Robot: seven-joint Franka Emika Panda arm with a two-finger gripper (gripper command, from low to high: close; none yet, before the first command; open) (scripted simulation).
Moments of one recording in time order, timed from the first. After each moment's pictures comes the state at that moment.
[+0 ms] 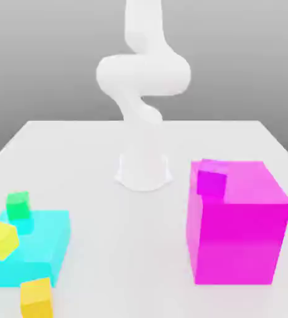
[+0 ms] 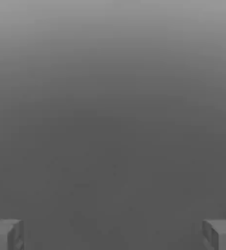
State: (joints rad) arm 0.03 -0.71 -0.06 -2.30 0.03 2.32 0.73
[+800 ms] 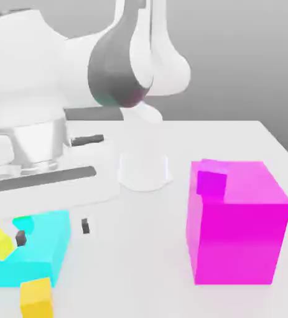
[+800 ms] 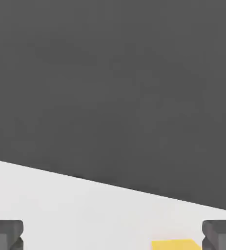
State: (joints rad) arm 0.06 0.16 -0.35 -2.32 0.33 2.56 0.01
